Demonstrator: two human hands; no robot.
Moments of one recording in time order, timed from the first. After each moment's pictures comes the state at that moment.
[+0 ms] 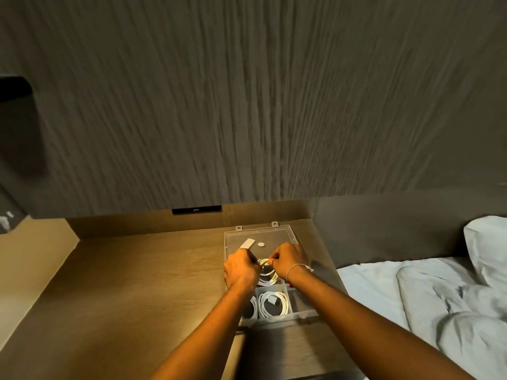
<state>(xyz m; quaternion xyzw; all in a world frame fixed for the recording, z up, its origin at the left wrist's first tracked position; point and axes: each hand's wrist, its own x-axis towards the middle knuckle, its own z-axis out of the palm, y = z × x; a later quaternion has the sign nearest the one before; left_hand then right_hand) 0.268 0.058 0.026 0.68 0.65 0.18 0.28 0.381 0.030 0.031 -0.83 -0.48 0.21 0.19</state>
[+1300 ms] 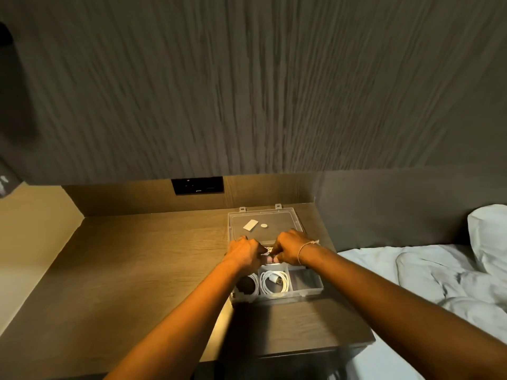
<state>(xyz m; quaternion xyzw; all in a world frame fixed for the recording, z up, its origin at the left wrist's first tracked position) 0.250 0.072 0.015 0.89 0.43 -0.03 0.16 0.399 0.026 0.043 -0.73 -0.65 0.20 -0.04</state>
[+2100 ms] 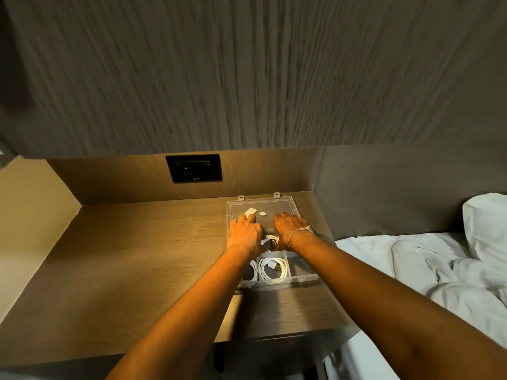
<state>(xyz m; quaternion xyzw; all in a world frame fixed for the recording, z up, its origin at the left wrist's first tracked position) 0.264 0.070 0.013 0.89 0.45 -0.02 -0.02 0.395 0.037 0.031 -0.77 -0.63 0.11 -0.10</state>
